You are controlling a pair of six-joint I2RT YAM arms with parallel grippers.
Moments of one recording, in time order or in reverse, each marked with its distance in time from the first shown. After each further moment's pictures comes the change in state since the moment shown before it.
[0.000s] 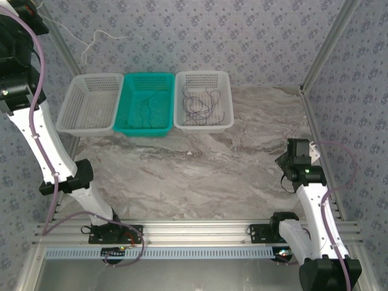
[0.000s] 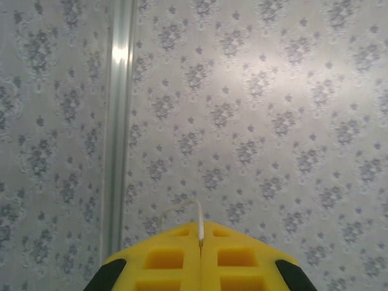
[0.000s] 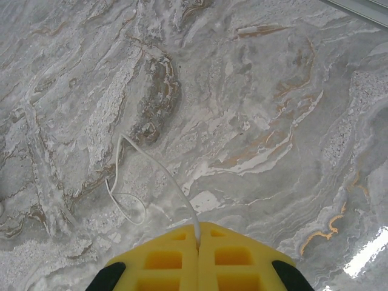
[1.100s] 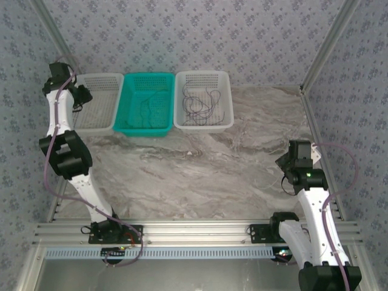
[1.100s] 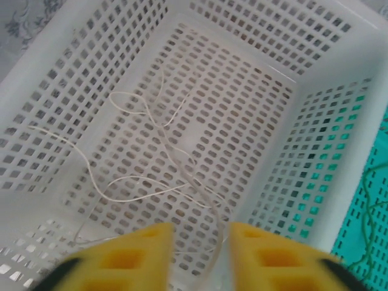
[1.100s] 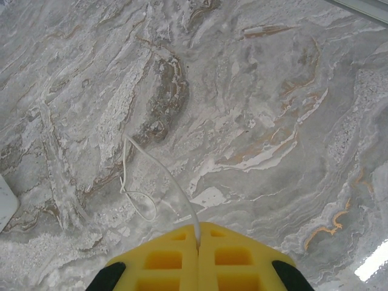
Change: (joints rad) left arm 0.024 0.184 -0.853 -0.151 -0.079 -0.084; right arm 0.000 -0.040 0.000 -0.011 -0.023 0.006
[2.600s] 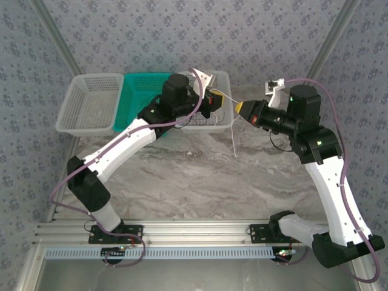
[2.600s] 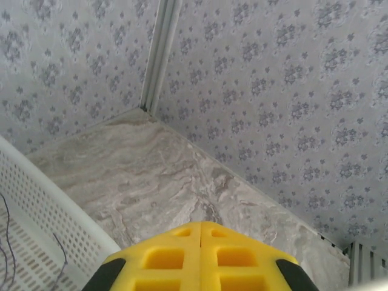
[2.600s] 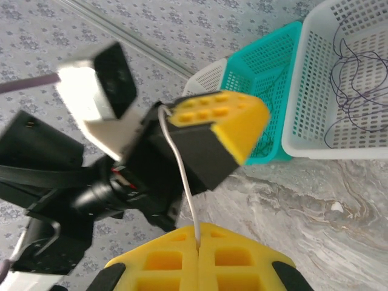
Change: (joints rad) left arm -1.064 -0.370 -0.351 0.693 0.264 0.010; right arm 0.311 0.323 0.709 0.175 -0.776 -0.088
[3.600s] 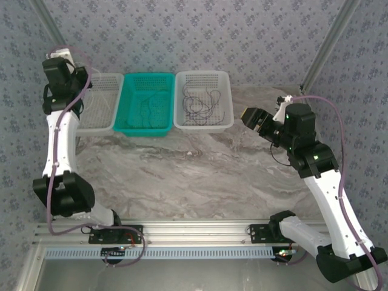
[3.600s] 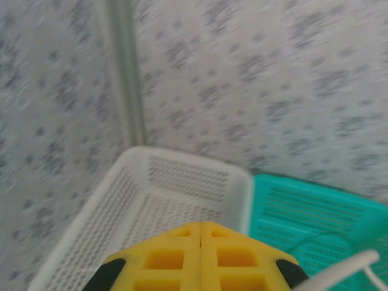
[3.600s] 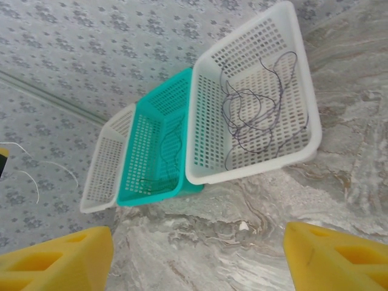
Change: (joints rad) left arm 0.959 -0.101 -0.024 -0.200 -0.360 0.153; right arm 0.011 -0.125 -0.208 0.005 0.369 -0.019
